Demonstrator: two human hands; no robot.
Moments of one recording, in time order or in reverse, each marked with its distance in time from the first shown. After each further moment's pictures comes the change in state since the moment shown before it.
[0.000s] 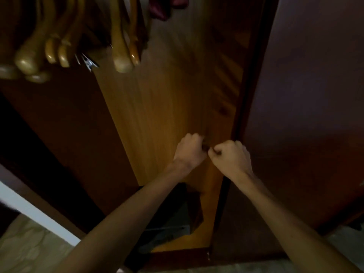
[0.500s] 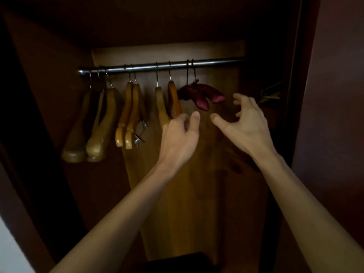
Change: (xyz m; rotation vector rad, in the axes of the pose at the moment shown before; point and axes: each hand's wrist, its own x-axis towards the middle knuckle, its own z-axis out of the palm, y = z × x) left_hand -0.016 -0.006 -0.255 -0.476 0.545 0.147; right_hand 0.086 -0.189 -0.137 0.233 0.571 -0.100
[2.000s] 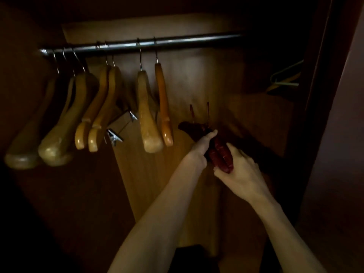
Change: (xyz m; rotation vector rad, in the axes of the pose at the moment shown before) left_hand 0.079 -0.112 0.175 -0.823 -0.291 -0.956; right_hand -0.031 0.129 0.080 0.044 -0.401 0.049
